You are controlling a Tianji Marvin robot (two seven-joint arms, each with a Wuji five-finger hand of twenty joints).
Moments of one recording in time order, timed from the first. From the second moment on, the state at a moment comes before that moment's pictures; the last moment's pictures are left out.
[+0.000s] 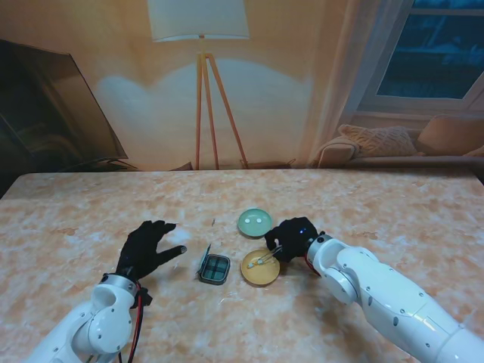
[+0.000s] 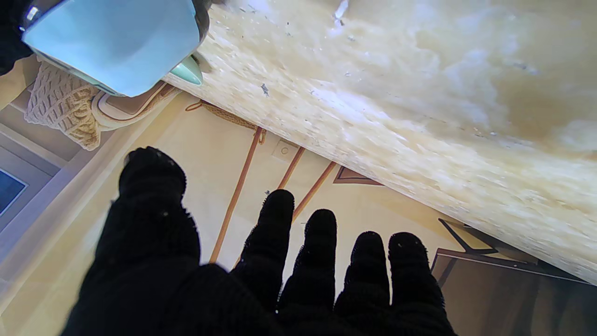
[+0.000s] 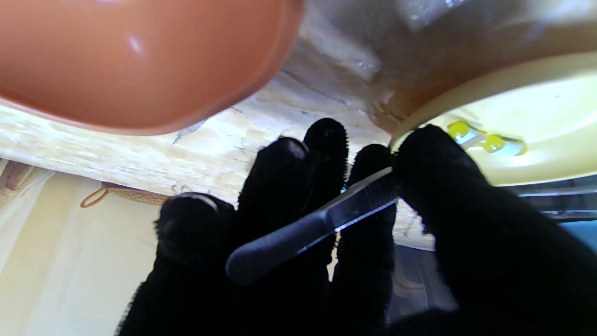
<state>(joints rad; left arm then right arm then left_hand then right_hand) 1.70 -1.13 -1.30 -1.56 0.69 0.02 0.23 -1.13 -1.05 0.69 -1.24 -1.03 -0.06 -0.09 0.73 -0.14 0.00 -0.08 0.48 0.18 0.16 0.30 0.33 0.18 0.27 0.23 0.13 0.17 0.19 0.25 0.00 0.09 0.45 0.25 0.42 -0.67 1.06 -0.28 0.71 -0.41 1.05 0.07 1.21 -0.22 0.73 0.28 1.18 -0.27 1.14 0.58 0.95 -0.19 1.43 0.65</state>
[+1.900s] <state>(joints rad) 1.70 -1.13 -1.29 -1.55 0.67 0.02 0.23 -1.13 -1.06 0.69 -1.22 -1.00 -0.09 -0.15 0.74 -0.14 0.00 -0.08 0.48 0.19 0.16 0.29 0.33 0.18 0.27 0.23 0.13 0.16 0.19 0.25 0.00 0.08 0.45 0.25 0.42 -0.84 1.24 -0.27 0.86 -0.36 1.12 0.06 1.29 -0.22 0.82 0.28 1.28 -0.27 1.17 0.59 1.04 -0.20 1.49 0.66</state>
